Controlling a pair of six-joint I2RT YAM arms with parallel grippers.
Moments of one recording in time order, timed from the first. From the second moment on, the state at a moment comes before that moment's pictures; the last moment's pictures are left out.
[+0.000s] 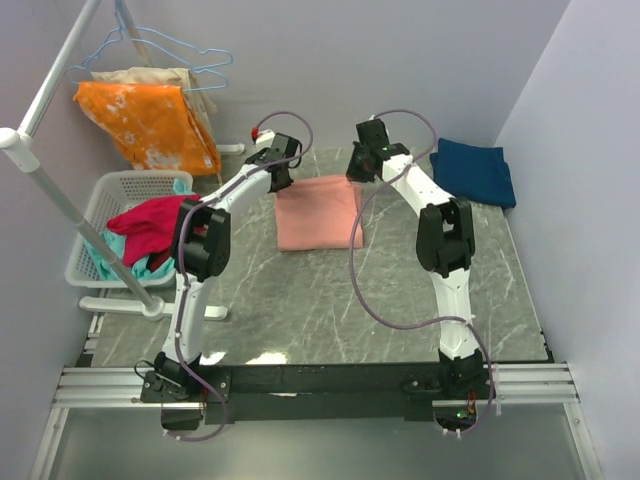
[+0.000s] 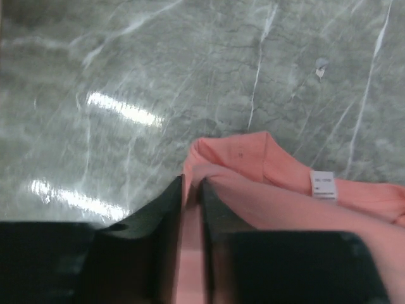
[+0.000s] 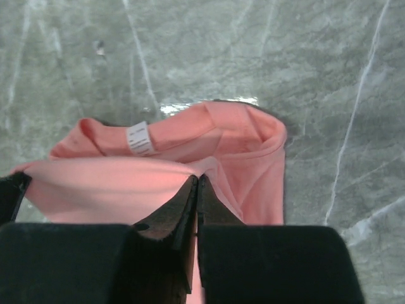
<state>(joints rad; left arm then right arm) -0.42 2.28 1.96 -0.56 -0.48 -0.69 0.34 2.29 2.06 -0.57 0.03 0.56</state>
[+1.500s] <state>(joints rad) -0.33 1.23 1.07 -0.61 -0.22 -0.70 0.24 2.12 1.51 -0.35 -0.36 0.51</state>
